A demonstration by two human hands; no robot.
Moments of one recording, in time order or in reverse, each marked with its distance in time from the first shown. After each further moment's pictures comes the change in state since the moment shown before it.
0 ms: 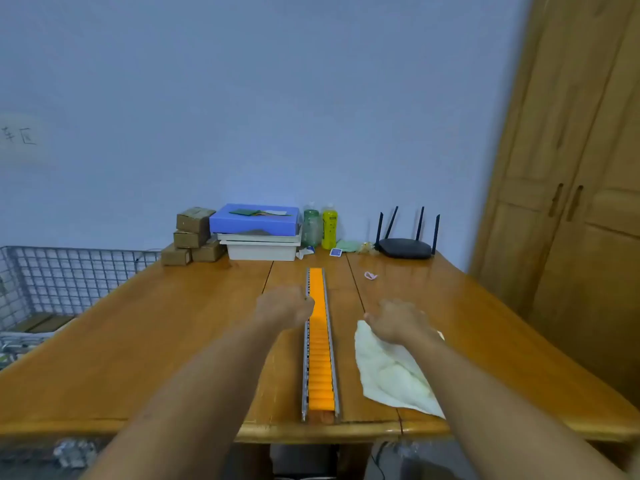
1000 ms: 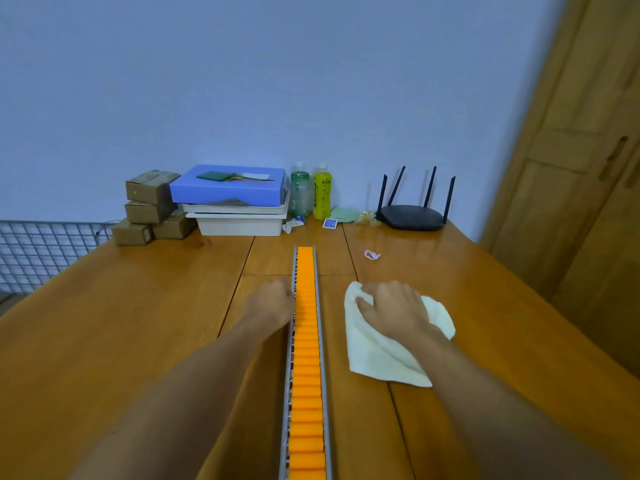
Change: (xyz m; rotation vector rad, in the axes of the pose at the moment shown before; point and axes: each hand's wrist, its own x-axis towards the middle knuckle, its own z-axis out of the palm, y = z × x) left_hand 0.123 -0.028 0.086 -0.141 0.006 -0.043; right_hand 0.110 0.012 0.043 -0.043 0.187 -0.257
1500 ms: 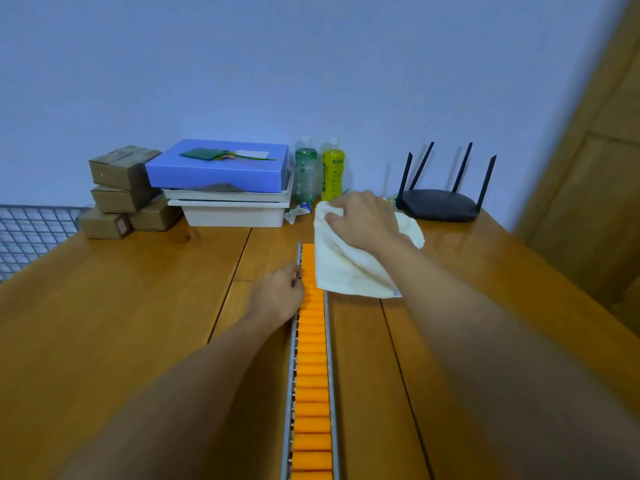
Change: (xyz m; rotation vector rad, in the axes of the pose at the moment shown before) left_hand 0.096 -0.017 0.040 -0.183 0.069 0.076; right_hand 0.200 -0.037 -0.009 0.137 0.141 -0.067
